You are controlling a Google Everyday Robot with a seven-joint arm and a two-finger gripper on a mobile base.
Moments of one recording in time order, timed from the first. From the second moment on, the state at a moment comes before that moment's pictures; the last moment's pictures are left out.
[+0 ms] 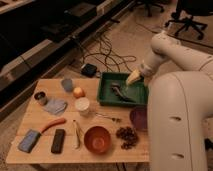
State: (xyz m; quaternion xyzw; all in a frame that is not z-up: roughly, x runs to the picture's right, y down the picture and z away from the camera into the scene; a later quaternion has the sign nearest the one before) arm 0.183 -0.034 0.803 -0.36 0.08 0.62 0.69
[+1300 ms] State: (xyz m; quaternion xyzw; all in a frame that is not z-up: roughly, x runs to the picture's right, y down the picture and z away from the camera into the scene) arm 0.190 -0.032 0.796 -0.35 0.08 0.63 0.69
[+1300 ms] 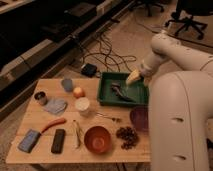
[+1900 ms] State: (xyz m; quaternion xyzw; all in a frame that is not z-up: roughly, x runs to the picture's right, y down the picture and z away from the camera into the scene) arm 0.235 0.001 0.780 -0.35 0.07 0.65 0.67
